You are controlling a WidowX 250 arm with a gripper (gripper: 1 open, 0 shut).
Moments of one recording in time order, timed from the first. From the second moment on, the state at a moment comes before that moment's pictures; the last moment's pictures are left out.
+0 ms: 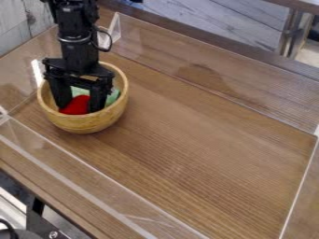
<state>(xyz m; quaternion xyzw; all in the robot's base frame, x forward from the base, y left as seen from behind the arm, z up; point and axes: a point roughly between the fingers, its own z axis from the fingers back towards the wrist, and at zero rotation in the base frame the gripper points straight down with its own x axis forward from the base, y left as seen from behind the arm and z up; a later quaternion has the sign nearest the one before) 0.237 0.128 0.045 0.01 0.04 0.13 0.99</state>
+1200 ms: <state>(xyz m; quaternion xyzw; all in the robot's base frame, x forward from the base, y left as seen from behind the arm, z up) 0.224 0.119 0.047 -0.02 0.04 0.10 0.99</state>
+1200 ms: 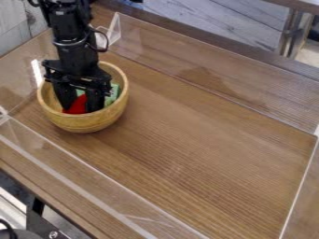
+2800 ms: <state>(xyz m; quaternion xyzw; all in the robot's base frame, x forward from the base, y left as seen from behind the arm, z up) 0.292 -0.028 0.108 -0.05 -0.03 -0.03 1.00</state>
